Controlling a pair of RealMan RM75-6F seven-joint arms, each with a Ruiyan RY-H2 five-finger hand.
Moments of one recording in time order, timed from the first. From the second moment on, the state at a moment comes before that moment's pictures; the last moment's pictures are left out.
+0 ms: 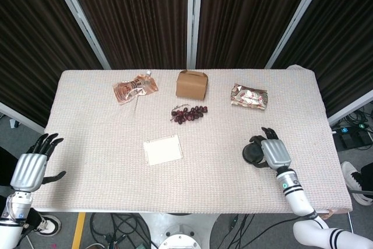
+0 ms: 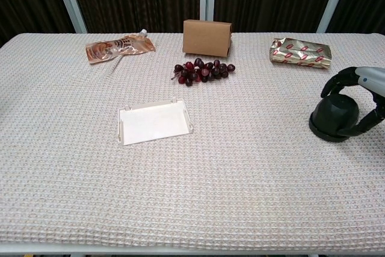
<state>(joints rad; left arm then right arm) -0.15 -1.28 -0.02 -1.40 1.53 1.45 -0.04 0.45 -1.51 0.10 -1.33 -1.25 1.02 -0.10</state>
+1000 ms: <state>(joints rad) -0.16 -1.28 -0.02 -1.41 1.53 1.44 -0.02 0.37 -1.39 0.13 -1.34 -1.22 1.10 0.00</state>
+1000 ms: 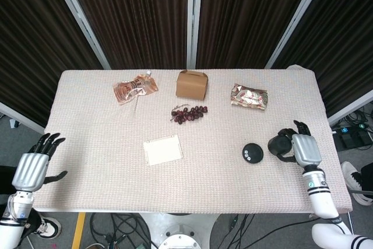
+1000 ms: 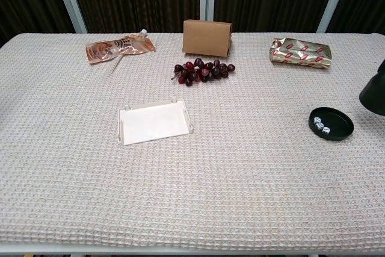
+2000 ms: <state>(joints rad) -0.16 -1.26 -0.04 -1.45 1.53 1.46 0.01 0.30 -1.25 0.12 -1.52 -1.41 1.34 -0.06</state>
